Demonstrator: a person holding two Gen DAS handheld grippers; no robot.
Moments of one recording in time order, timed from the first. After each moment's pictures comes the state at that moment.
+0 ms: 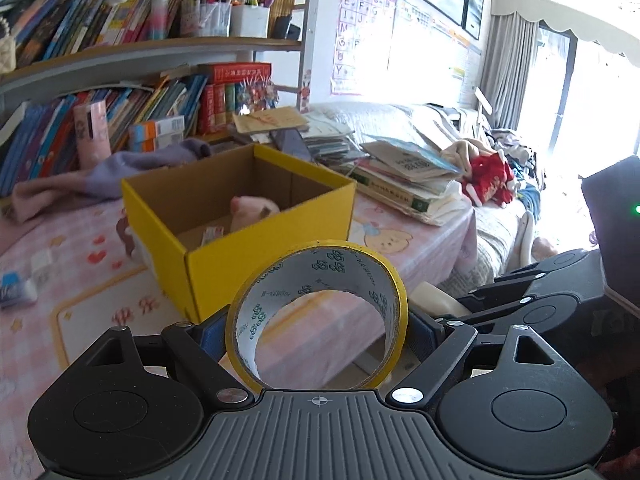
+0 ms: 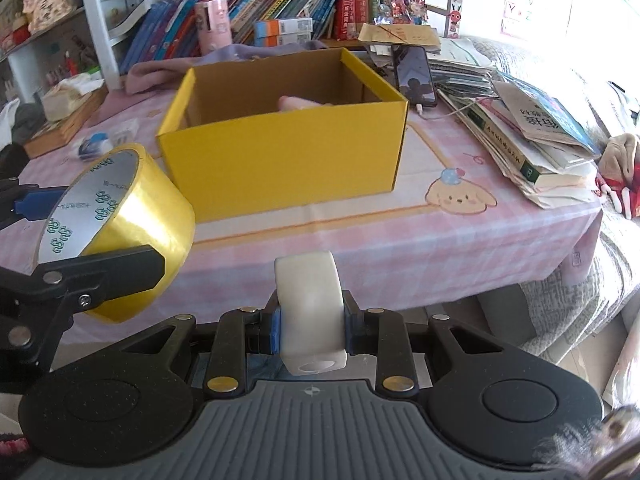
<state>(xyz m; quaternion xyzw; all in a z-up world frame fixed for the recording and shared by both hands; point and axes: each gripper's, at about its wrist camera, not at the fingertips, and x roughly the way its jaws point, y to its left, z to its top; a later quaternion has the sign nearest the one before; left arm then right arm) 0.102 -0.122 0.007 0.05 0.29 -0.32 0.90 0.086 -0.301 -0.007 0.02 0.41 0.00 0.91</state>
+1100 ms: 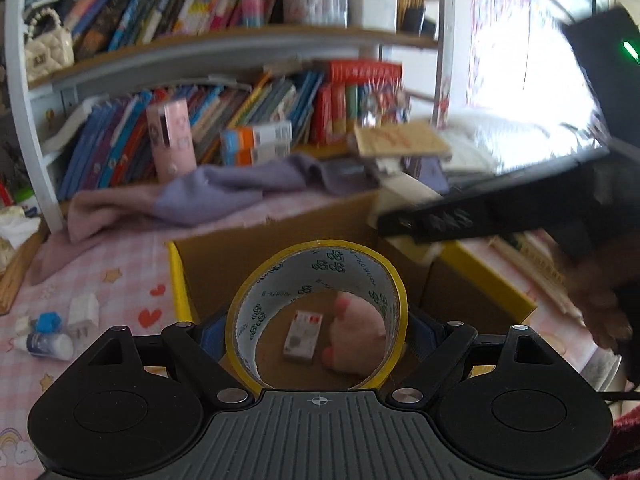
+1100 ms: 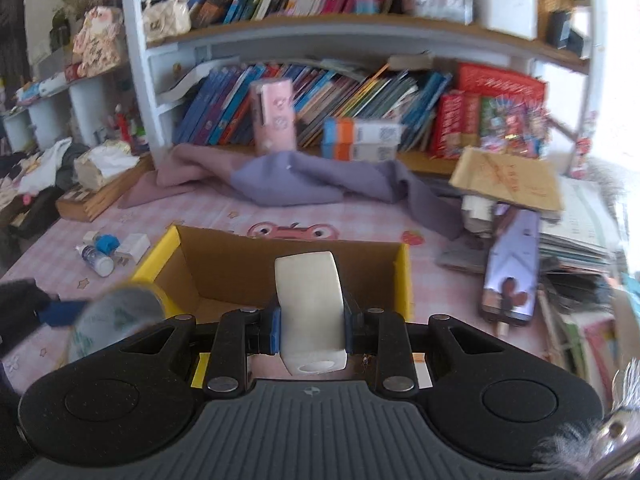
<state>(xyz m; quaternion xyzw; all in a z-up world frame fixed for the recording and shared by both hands) 0.269 -0.194 0.011 0.05 0.32 -0.13 0.94 0.353 -0.346 0.036 -0.03 0.33 0.20 0.92</state>
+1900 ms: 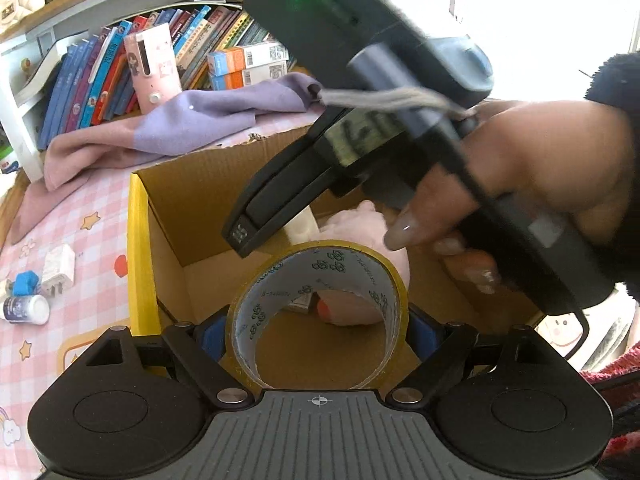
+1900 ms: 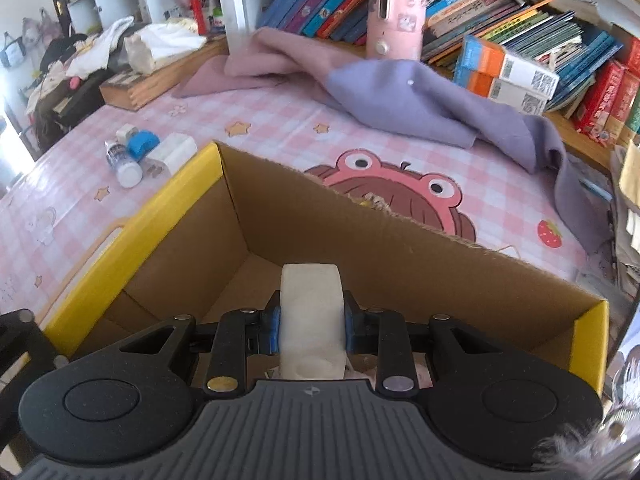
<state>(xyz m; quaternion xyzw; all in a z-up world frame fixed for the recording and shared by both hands) 0.291 -0.206 -0.022 0.06 0.41 -0.12 0.90 0.440 -0.254 -0.033 -0.13 0.44 0.32 0.83</state>
